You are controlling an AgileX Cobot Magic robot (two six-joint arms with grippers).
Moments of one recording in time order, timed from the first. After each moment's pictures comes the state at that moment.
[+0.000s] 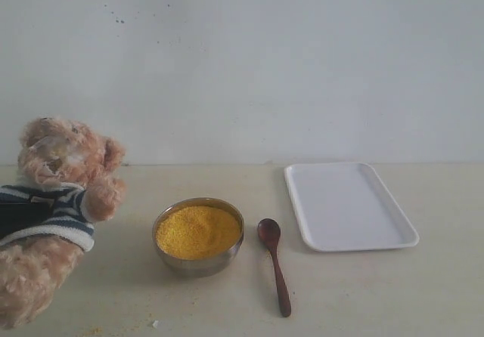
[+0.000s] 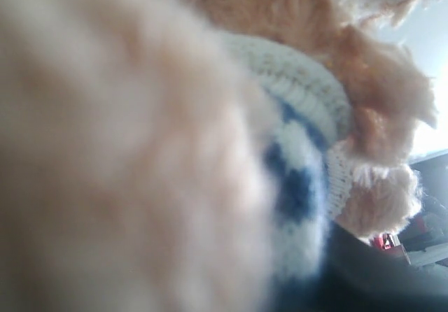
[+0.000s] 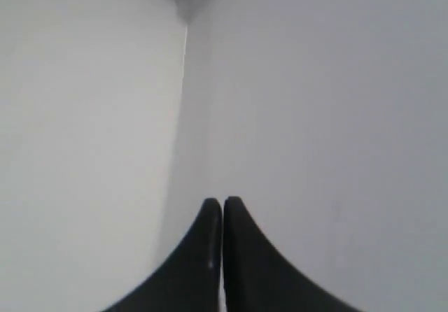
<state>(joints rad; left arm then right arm) 0.41 1.78 -0.66 -1.72 1.18 1.57 0.14 0.23 -0.59 -0.58 -0.69 0.95</state>
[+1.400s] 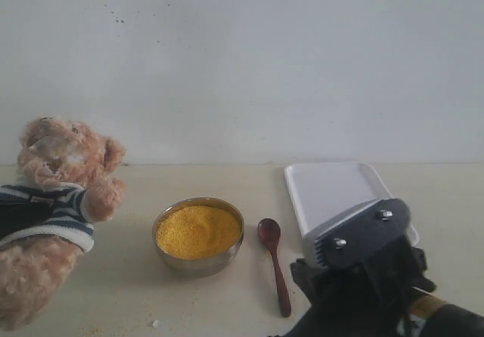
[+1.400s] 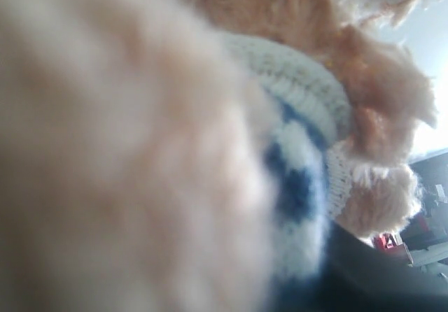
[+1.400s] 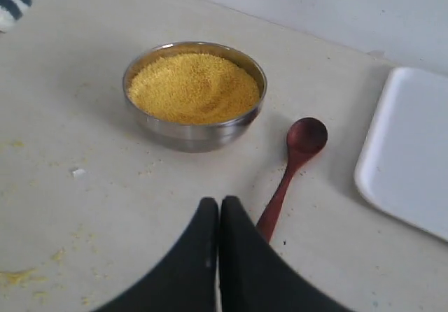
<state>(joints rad) 0.41 1.78 -0.66 -1.72 1.18 1.58 0.87 1.41 -0.41 0.48 -0.56 -0.37</state>
